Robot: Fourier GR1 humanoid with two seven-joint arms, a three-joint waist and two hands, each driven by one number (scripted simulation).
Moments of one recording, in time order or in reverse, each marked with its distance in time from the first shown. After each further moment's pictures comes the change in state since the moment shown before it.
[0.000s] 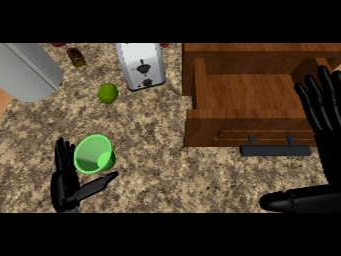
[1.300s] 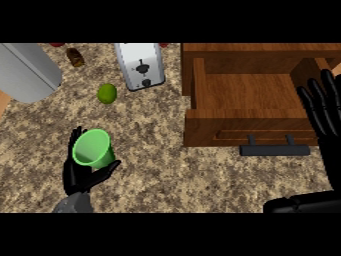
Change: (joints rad) left arm -0.220 0.005 0.085 0.350 0.089 -0.290 -0.168; right arm 0.021 0.001 -0.003 -0.026 -0.009 0.011 0.013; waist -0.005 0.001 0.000
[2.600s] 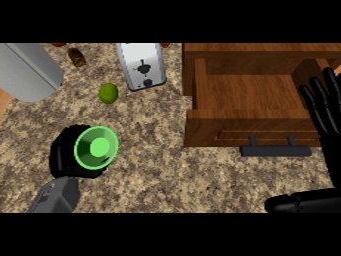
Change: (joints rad) left arm -0.041 0.090 -0.059 -0.133 -0.046 -0.121 -0.031; right arm -0.008 -0.005 -0.013 0.009 0.000 0.001 0.001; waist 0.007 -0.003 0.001
